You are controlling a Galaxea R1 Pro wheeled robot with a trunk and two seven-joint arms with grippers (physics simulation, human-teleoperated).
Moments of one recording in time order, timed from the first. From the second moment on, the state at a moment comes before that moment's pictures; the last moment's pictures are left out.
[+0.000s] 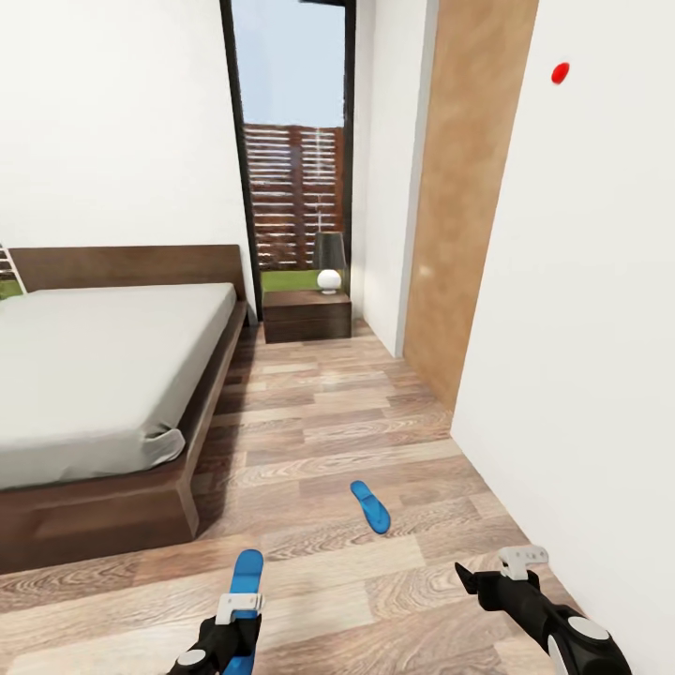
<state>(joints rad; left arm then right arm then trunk) -0.45 -0.05 0.00 -0.22 0.00 -0.13 0.00 -0.07 -0.03 -0.23 -1.39 0.10 0.47 0.35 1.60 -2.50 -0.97</state>
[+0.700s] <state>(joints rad) -0.45 -0.05 0.00 -0.22 0.00 -0.13 0.00 -0.07 -0.03 -0.22 -1.39 0.10 0.47 0.35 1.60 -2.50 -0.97</state>
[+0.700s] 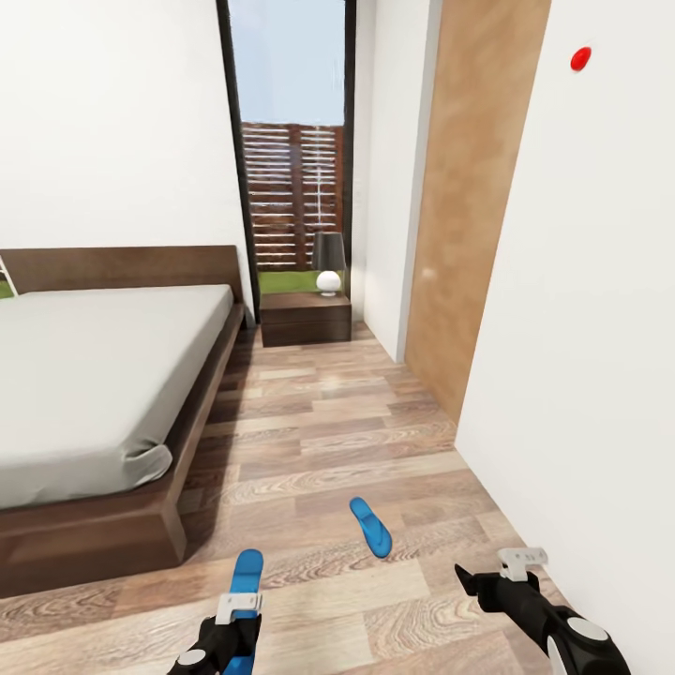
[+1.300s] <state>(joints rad) -0.45 -0.05 0.00 -0.22 0.00 -0.13 0.00 -0.07 -0.03 -0.21 -1.38 0.10 0.47 0.35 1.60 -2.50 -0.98</state>
